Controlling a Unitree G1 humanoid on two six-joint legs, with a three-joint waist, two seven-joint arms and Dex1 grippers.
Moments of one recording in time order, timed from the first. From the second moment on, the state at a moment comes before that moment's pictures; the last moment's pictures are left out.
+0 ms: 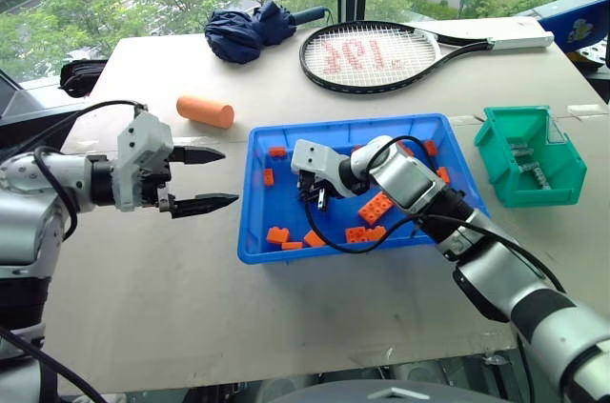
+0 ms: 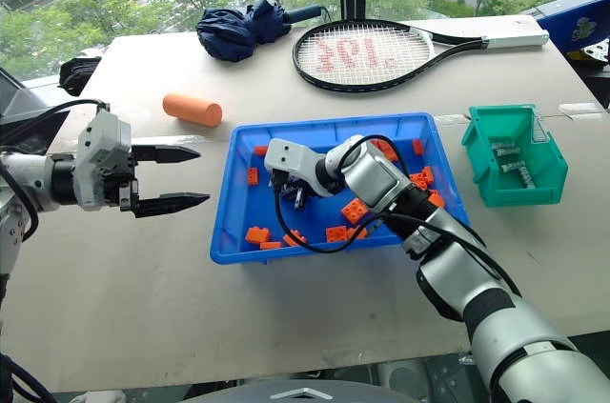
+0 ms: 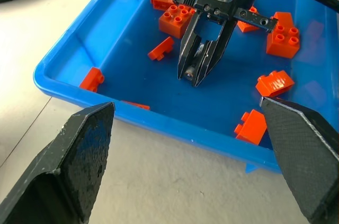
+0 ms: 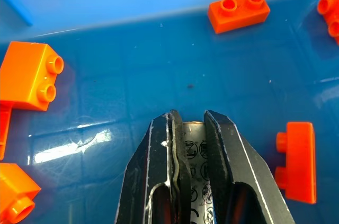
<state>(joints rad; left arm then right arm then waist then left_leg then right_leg) -0.30 1.05 0.22 -0.07 -0.54 0.46 -1.32 -0.97 -0.16 0.60 0.34 0.00 0.67 0.97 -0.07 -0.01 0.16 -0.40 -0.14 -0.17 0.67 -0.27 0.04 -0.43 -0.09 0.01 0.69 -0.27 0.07</state>
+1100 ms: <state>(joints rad) -0.69 0.76 0.03 -0.18 -0.73 0.64 -1.23 -0.56 -0.89 -0.22 -0.08 0.12 1.00 0.65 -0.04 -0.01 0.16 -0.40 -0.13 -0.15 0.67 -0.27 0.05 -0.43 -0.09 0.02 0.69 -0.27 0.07</state>
